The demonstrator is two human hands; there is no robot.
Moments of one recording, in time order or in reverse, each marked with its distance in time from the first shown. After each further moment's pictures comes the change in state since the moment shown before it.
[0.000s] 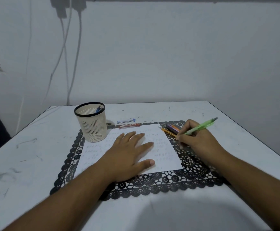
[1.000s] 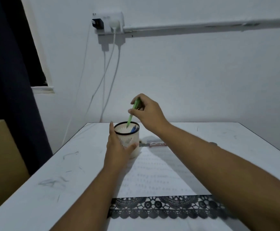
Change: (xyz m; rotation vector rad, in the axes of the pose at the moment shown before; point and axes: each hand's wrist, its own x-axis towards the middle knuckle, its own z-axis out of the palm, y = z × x) left_hand -0.007 -0.116 -0.004 -0.783 0.823 -0.587; right_hand 0.117 -0.143 0.190 -0.062 -0.042 -0.500
